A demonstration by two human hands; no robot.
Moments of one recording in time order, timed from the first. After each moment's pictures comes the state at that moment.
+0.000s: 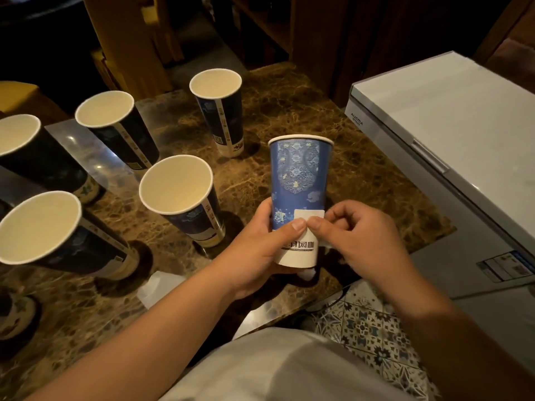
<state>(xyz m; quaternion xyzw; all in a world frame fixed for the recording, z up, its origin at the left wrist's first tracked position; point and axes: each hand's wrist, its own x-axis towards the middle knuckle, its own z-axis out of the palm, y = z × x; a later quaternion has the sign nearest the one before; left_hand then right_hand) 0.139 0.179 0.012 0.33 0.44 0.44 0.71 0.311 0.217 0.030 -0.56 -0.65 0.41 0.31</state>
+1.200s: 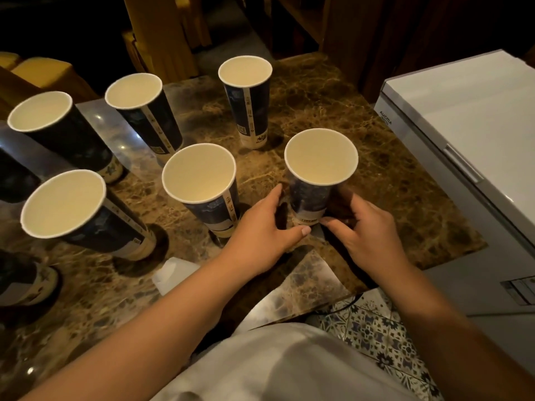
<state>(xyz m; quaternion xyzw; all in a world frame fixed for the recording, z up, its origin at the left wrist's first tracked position) 0.116 0.192 0.007 0.56 0.69 0.29 0.36 0.306 0.255 -0.026 -0.50 -0.78 0.26 0.28</state>
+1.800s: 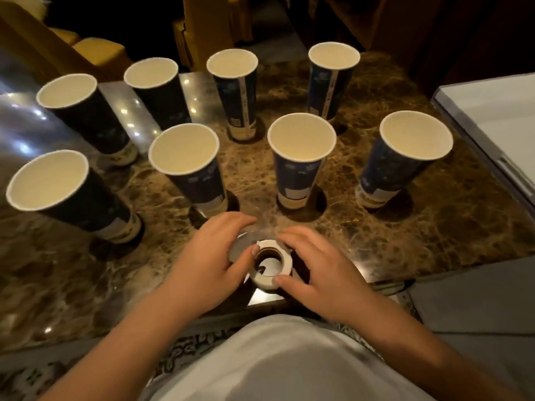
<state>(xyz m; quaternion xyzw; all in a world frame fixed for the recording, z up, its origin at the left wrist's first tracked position) 0.007 0.029 0.015 0.64 0.72 0.24 0.14 0.199 0.122 -0.022 -0.29 -0.89 0.32 0.14</state>
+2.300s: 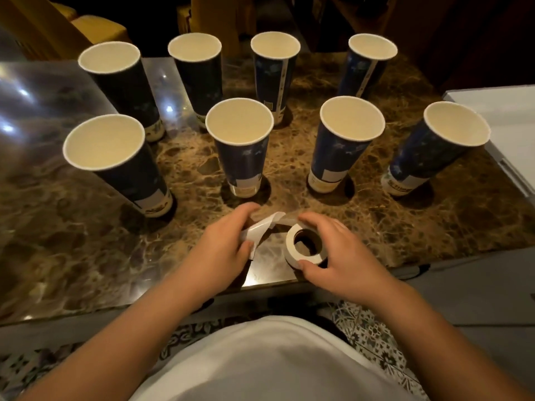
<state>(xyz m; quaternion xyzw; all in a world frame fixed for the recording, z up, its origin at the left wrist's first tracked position) -0.031 -0.012 -0.009 0.55 0.75 0.26 0.24 0.168 0.090 -0.009 -0.35 -0.88 0.32 0.07</state>
